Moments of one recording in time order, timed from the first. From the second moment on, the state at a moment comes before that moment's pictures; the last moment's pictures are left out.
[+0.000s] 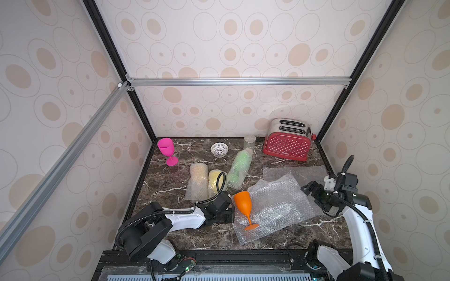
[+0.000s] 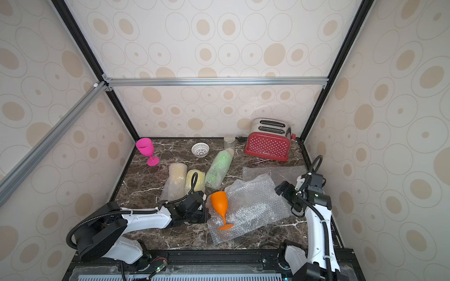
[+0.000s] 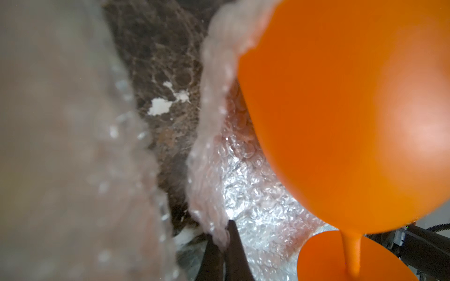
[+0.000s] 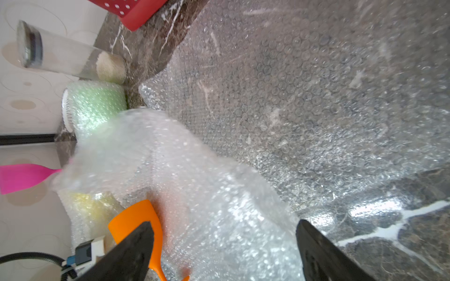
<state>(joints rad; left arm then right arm) -0.87 1.47 0.54 -0.01 0.13 -0.86 -0.36 0.96 0.80 -0.88 -0.44 0.42</state>
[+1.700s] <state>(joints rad) -0.76 1.11 0.54 -0.13 0.16 -0.83 0.86 1.48 0.77 -0.46 -0.23 0.63</state>
